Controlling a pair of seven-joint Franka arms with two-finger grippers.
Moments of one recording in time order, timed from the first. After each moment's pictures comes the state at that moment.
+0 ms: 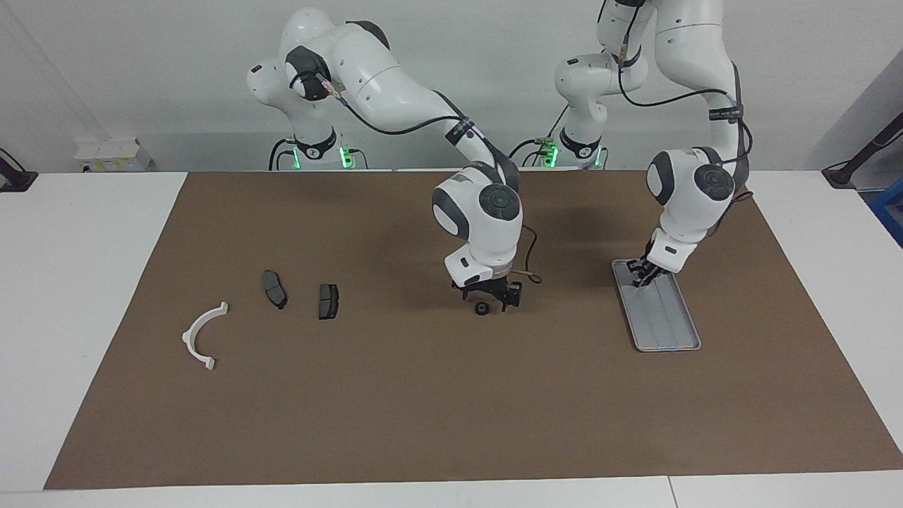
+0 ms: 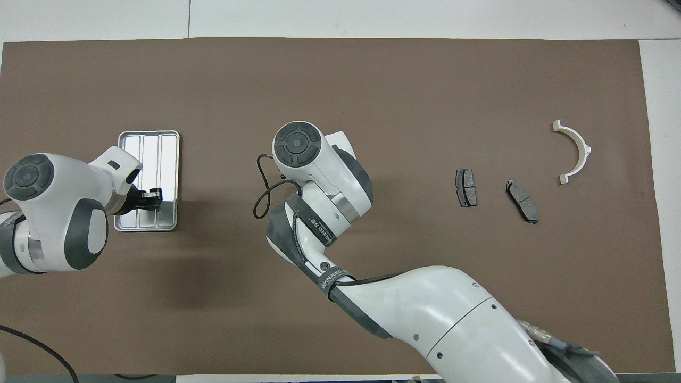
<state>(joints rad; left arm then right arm) 0.10 0.14 -0.11 -2.26 0.05 2.39 -0.16 0.63 0.77 0.04 -1.29 -0.04 2.06 1.06</state>
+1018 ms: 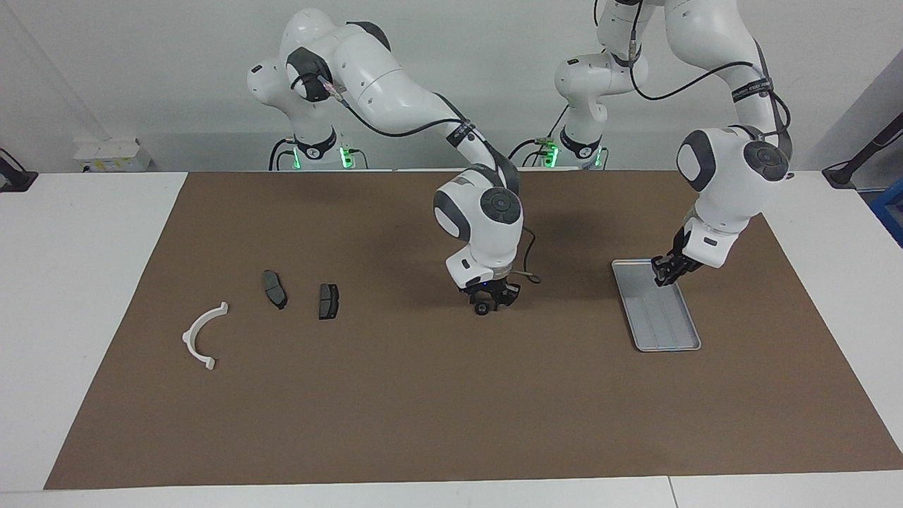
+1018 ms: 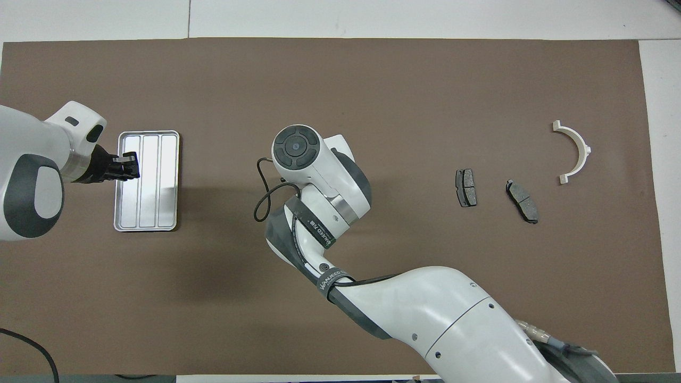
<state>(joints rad) 0.10 0.13 -0.11 -2.00 -0.03 2.15 -0.16 0.63 0.76 0.04 -1.30 -0.04 2.06 1.06</state>
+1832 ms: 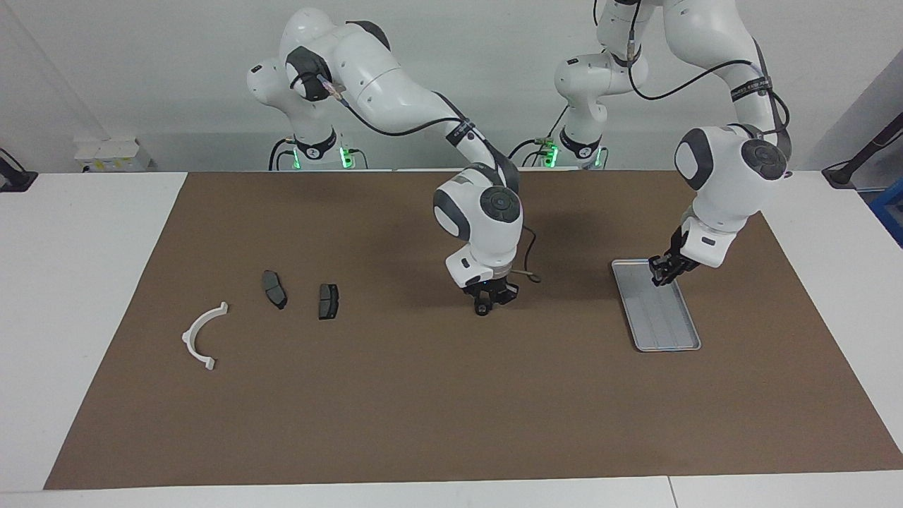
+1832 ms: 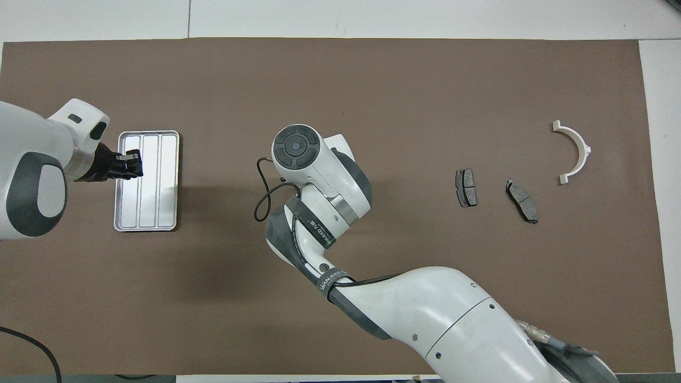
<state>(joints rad) 0.09 0.13 -0.12 -1.99 -0.03 2.14 -0.20 0.63 0.76 0.04 -1.30 -0.04 2.06 1.06</state>
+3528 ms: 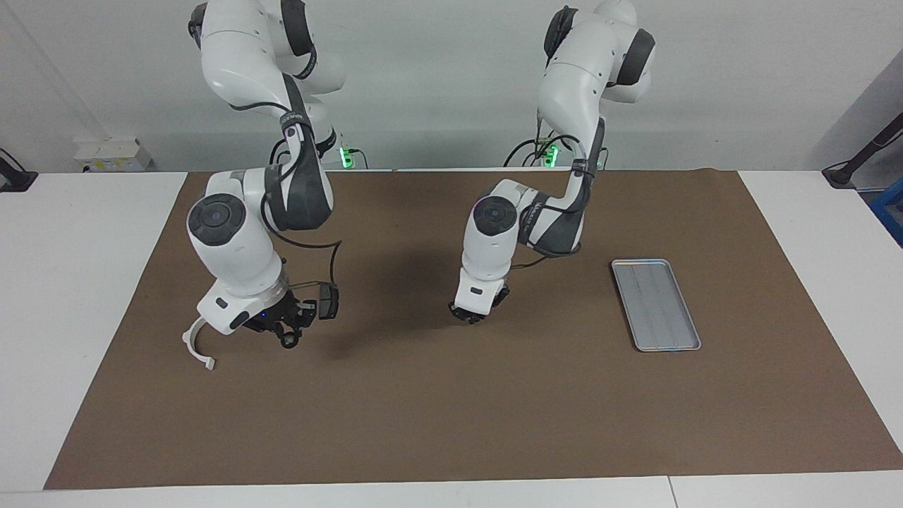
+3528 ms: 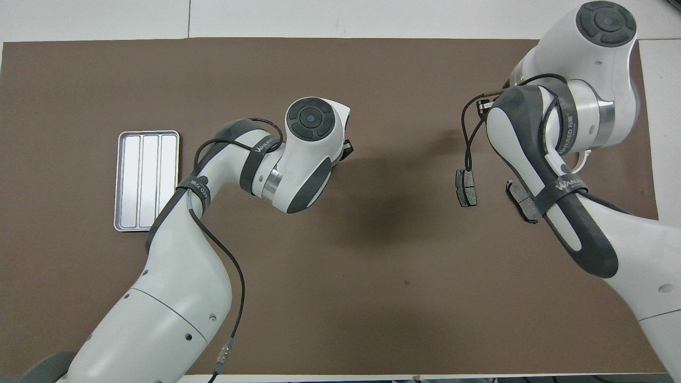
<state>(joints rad) -0.57 0.66 -0.06 -1.46 0.03 2.14 -1.00 0.08 0.50 0.03 -1.48 -0.06 1.99 0.03</state>
